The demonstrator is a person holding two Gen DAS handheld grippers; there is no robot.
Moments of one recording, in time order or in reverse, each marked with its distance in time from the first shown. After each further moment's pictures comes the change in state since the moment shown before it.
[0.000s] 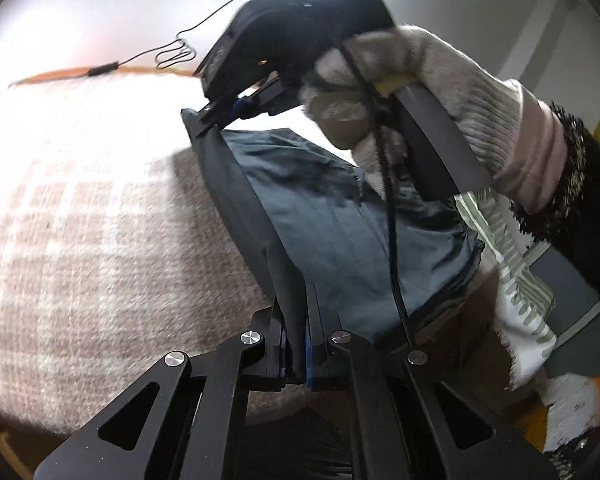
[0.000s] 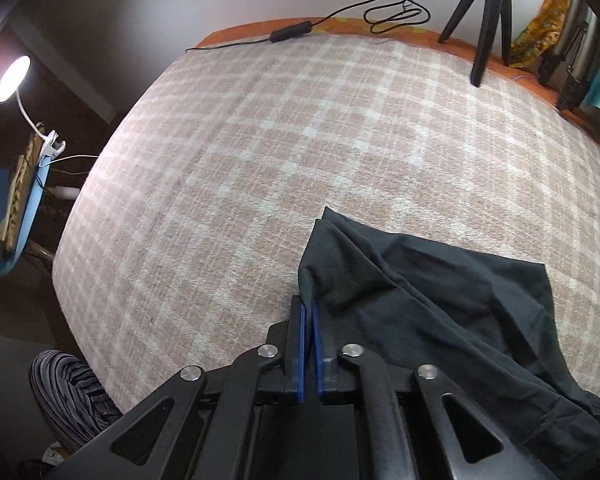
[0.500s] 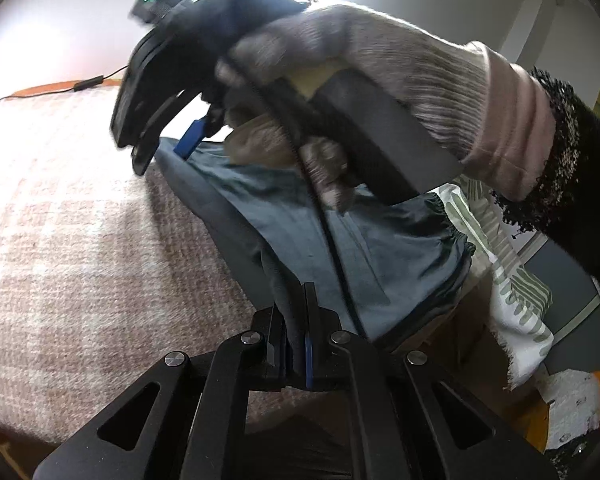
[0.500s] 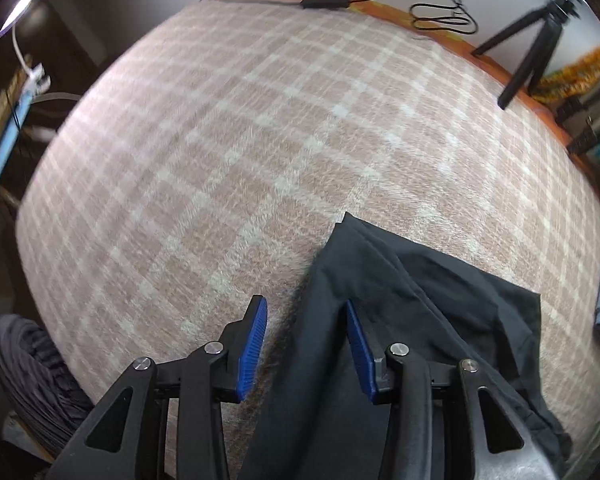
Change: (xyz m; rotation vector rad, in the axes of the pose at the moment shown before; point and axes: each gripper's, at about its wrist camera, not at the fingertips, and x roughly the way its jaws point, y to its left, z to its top) left arm 0.001 -0.012 0.006 0.028 -0.020 -0.025; right arm 0.039 0.057 0.020 -0.173 0.120 -0.173
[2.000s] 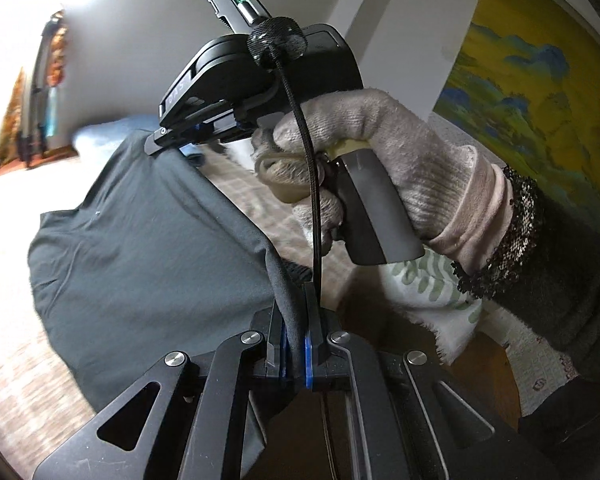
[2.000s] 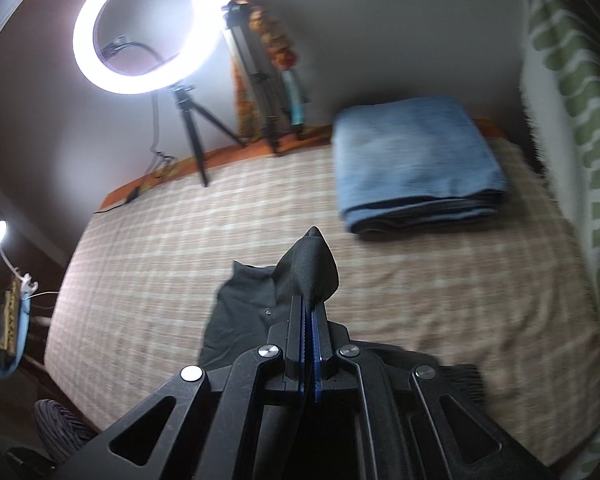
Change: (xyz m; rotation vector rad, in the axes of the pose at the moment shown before) left arm 0.108 -0.205 0.057 0.344 0.084 -0.438; right arm -0.154 -0.311 -0.234 0.584 -0.457 0.015
